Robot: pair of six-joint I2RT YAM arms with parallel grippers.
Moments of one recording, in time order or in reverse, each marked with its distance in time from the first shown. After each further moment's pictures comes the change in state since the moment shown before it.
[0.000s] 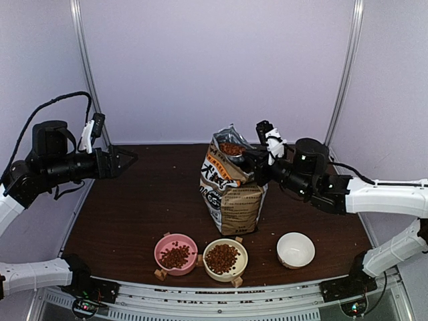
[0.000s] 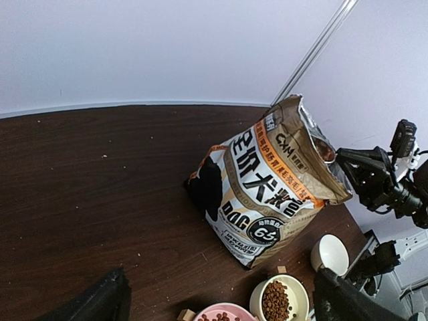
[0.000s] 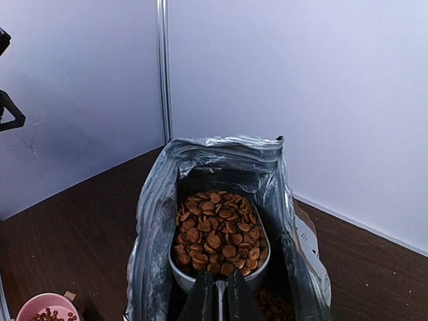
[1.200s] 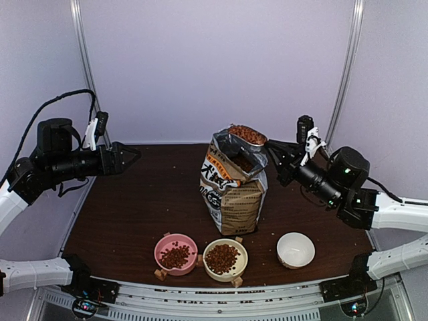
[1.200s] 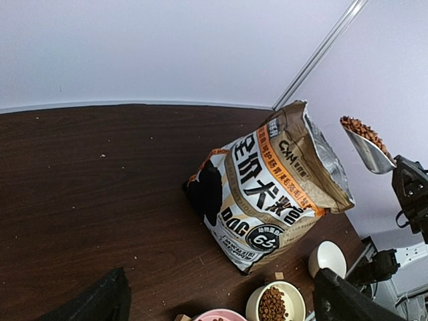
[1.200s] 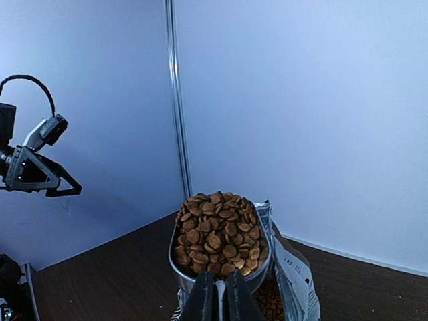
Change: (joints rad) left arm 0.000 0.040 0.006 0.031 -0.007 -0.031; right arm 0.035 -0.280 -0.179 0.168 -0.007 0.046
